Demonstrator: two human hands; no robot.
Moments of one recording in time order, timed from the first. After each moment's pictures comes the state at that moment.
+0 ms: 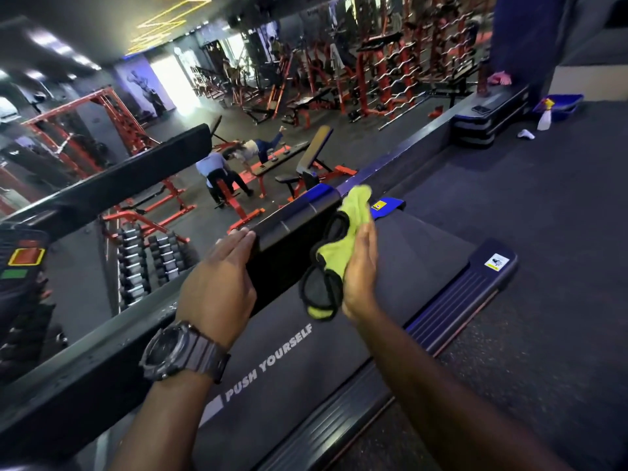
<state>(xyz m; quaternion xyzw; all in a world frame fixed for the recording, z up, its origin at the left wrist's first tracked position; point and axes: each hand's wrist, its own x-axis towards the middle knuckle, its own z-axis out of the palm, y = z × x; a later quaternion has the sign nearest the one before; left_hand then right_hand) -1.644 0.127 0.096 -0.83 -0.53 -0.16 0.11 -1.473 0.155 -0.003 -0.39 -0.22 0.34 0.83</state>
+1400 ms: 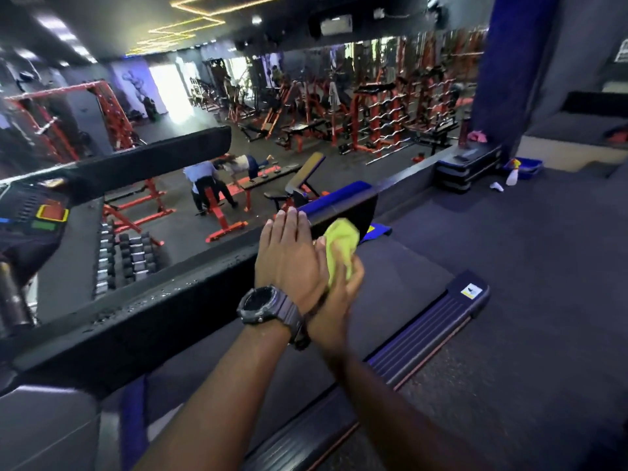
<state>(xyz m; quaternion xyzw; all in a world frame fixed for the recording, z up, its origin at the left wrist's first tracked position) -1.644 0.113 0.067 -0.81 -0.53 -0.20 0.14 -1.588 0.105 -0.042 -0.54 -0.40 0.17 0.72</state>
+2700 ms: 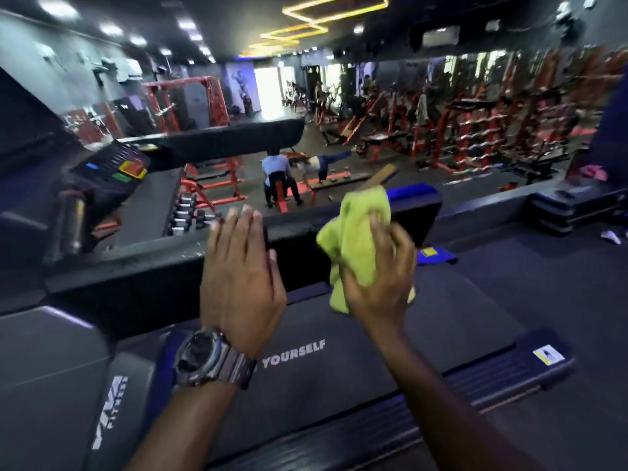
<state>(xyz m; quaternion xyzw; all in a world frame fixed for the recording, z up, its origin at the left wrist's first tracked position) -1.708 0.083 0.044 -0.68 -0.61 -0.32 0.27 -1.528 0.137 -0.031 -0.48 -0.59 -0.11 0.64</state>
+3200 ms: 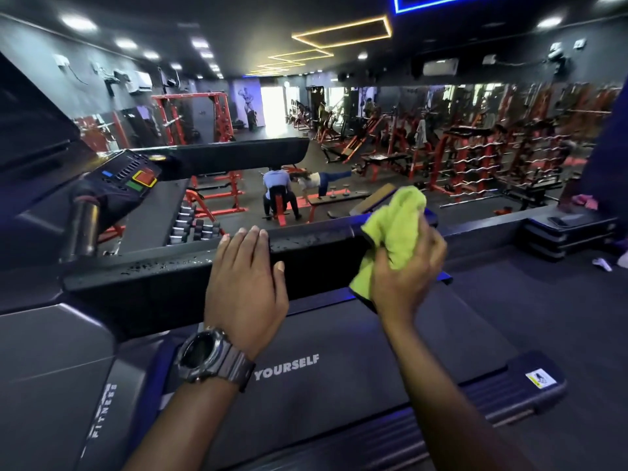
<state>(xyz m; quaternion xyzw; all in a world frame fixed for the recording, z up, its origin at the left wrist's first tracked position) -1.713 0.079 0.050 -0.68 -0.64 -0.27 0.25 -1.515 0.147 0.003 -0.54 -0.46 0.00 0.70</state>
